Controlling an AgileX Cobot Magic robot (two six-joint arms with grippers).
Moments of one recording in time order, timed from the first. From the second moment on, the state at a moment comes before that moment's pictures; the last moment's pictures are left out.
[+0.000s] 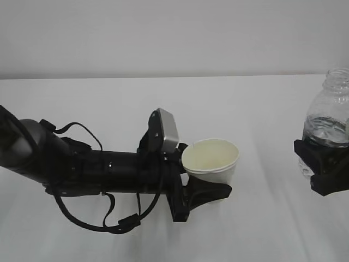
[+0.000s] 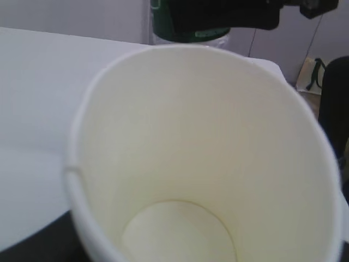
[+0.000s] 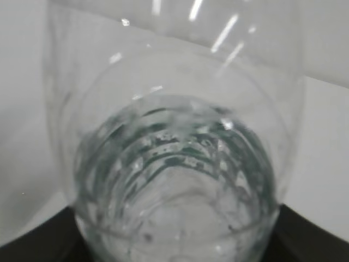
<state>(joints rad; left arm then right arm) -0.64 2.15 -0.94 0.98 -1.06 -0.46 0.04 1.37 -0.25 -0.40 -0.72 0.04</state>
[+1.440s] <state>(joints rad) -0.73 2.15 -1.04 1.12 -0.93 -0.58 0.04 1.37 -0.25 -0.36 -0.67 -0.36</state>
